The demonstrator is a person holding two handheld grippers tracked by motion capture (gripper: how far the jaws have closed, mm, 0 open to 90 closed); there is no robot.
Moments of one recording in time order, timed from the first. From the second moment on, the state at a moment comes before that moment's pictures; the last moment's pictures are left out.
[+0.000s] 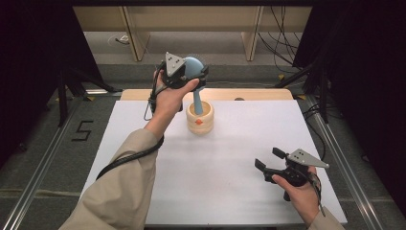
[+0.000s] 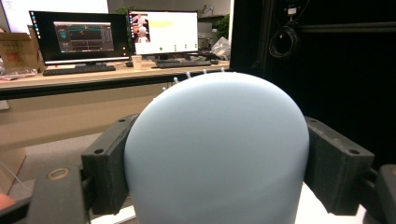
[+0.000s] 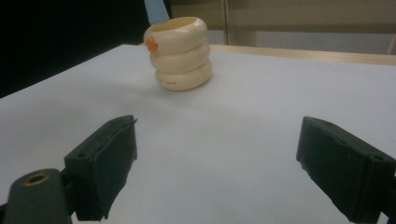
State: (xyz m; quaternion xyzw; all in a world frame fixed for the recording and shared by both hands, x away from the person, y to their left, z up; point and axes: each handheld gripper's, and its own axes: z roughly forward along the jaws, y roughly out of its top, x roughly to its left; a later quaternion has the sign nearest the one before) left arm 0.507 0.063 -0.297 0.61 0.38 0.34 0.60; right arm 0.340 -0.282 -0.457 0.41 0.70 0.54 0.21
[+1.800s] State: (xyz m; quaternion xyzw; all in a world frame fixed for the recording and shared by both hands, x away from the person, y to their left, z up) left arm 0.520 0.060 -0.311 0.62 0.38 0.34 0.60; right arm 0.340 -0.282 -0.457 0.41 0.70 0.54 0.21
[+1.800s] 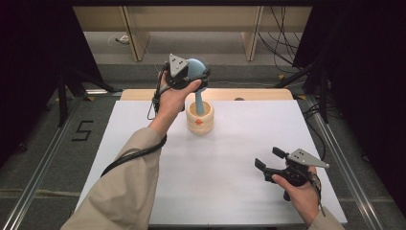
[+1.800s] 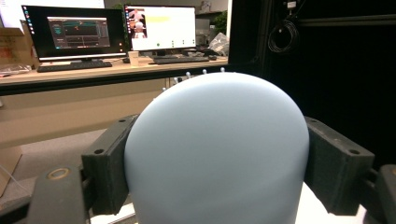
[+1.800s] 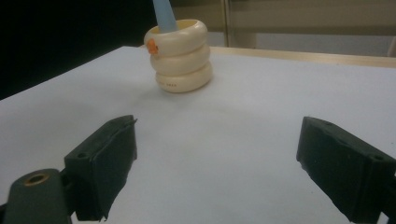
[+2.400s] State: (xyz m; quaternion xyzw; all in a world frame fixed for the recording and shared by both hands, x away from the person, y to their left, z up) left arm 0.526 0.061 -0.322 0.62 0.38 0.34 0.59; right arm 0.341 -0.282 -0.457 0.41 0.70 0.54 0.21
